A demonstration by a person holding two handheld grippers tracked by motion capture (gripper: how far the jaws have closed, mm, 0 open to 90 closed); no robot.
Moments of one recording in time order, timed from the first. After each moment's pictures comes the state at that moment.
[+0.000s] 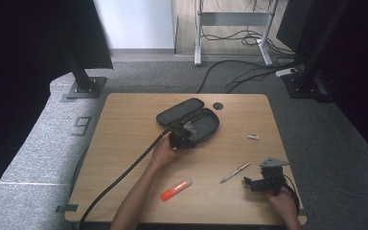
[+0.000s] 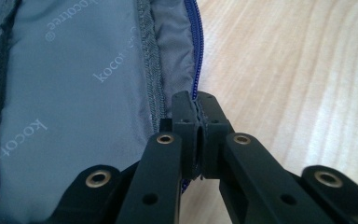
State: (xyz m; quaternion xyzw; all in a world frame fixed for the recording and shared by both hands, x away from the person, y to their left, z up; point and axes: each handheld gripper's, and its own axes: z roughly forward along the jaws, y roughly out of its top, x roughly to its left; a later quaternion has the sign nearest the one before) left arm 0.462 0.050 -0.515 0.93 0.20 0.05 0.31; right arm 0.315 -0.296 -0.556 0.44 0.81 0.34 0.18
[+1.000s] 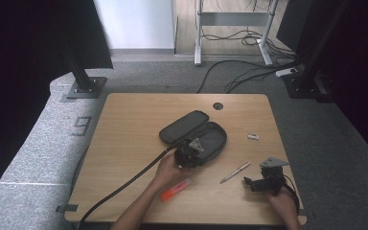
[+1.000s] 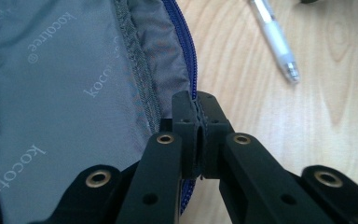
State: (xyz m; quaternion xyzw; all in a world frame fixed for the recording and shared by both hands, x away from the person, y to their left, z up) left arm 0.393 0.029 -0.512 0.93 0.16 0.01 0.33; right arm 0.315 -0.296 -0.556 0.44 0.81 0.34 0.18
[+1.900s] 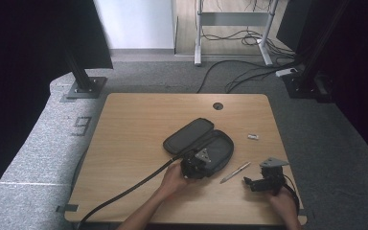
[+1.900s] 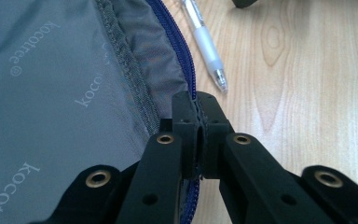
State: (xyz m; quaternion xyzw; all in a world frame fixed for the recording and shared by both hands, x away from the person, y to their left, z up) left arm 0.361 0.009 -0.516 0.93 0.13 -0.02 0.35; right arm 0.315 -0.296 -0.556 0.44 0.81 0.34 0.18
